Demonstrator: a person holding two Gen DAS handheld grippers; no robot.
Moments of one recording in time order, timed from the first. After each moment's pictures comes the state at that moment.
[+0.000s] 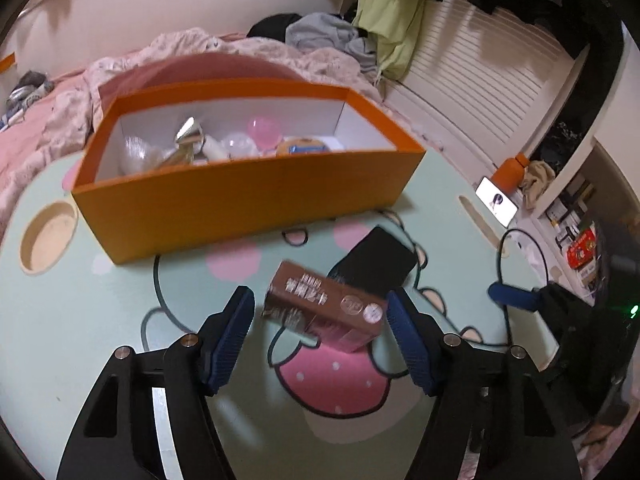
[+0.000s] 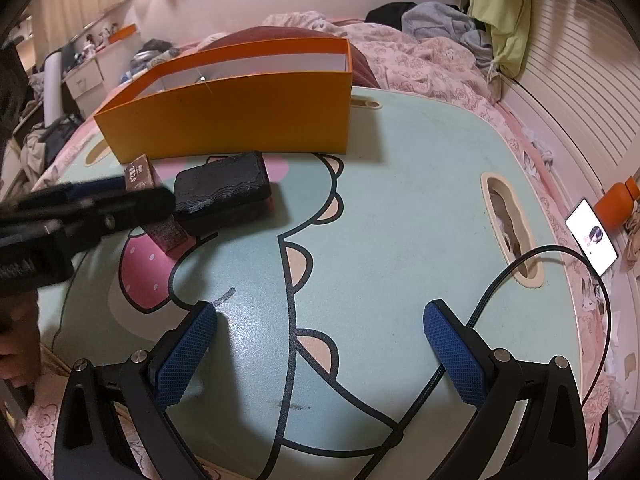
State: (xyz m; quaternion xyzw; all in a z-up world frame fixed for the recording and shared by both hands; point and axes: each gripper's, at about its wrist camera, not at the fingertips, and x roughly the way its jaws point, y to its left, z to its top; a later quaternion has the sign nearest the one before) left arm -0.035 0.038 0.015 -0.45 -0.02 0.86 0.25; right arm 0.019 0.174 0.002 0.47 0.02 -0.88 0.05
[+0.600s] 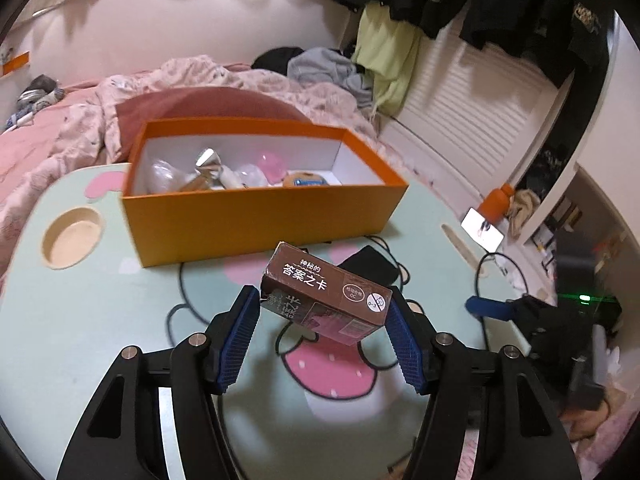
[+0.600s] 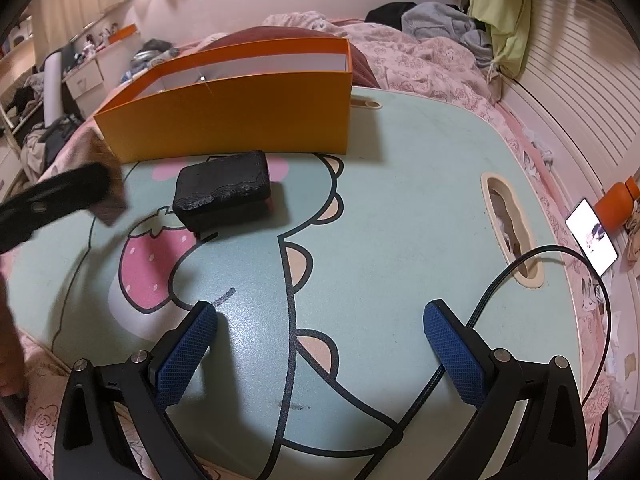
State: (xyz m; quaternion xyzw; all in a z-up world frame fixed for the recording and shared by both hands) left arm 0.000 0.006 0.046 -0.38 -0.06 0.89 0.24; right arm 0.019 0.174 0.002 0.47 0.01 -0.88 0.05
